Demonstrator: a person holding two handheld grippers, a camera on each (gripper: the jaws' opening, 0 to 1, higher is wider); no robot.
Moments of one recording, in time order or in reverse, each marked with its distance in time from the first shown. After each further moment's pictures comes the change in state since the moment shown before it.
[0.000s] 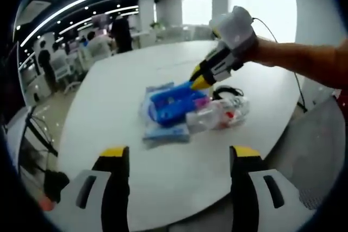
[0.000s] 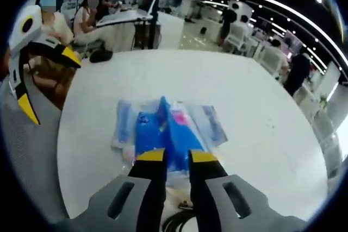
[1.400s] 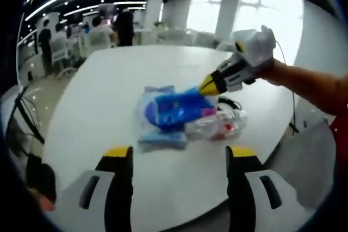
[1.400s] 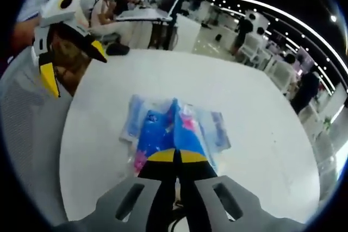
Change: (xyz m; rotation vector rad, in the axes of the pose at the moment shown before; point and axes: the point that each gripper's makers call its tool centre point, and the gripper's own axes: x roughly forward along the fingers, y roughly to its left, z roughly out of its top) left arm 0.014 0.012 0.008 -0.140 -0.019 -0.073; right arm -0.012 0.011 0.002 -0.134 -0.029 0.062
